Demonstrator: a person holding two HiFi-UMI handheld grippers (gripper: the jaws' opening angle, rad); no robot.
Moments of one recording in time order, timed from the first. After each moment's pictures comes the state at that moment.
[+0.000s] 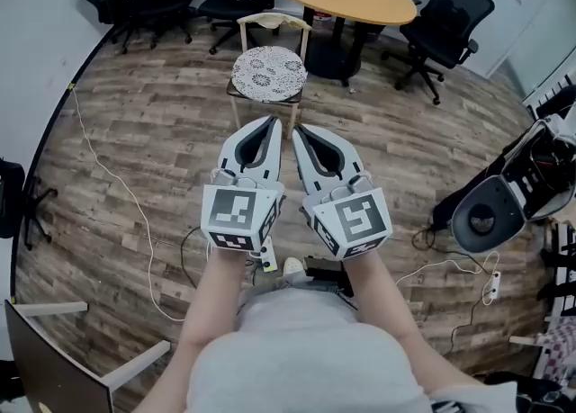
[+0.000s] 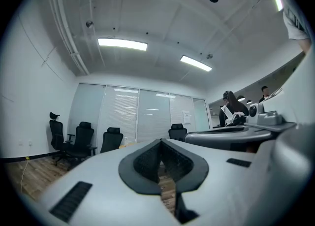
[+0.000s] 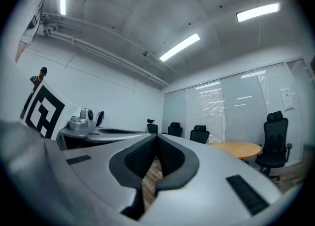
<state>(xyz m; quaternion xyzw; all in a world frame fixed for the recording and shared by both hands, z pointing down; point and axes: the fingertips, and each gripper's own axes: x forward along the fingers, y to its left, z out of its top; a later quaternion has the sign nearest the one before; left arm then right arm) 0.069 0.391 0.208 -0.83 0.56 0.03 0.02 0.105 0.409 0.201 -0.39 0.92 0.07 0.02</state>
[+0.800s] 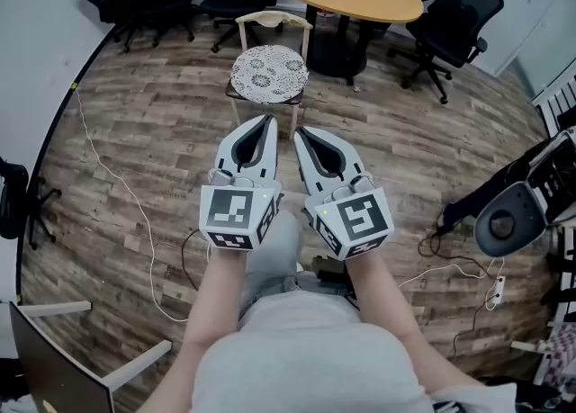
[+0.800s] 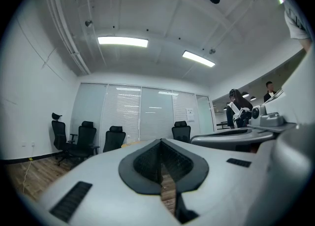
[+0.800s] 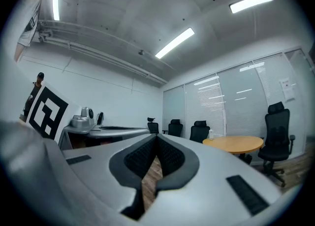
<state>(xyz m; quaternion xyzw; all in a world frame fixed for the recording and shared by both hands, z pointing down) 0.081 0.342 0.216 -0.82 0.58 0.02 0.02 0.128 0.361 0.217 -0.38 0.92 0.04 0.02</state>
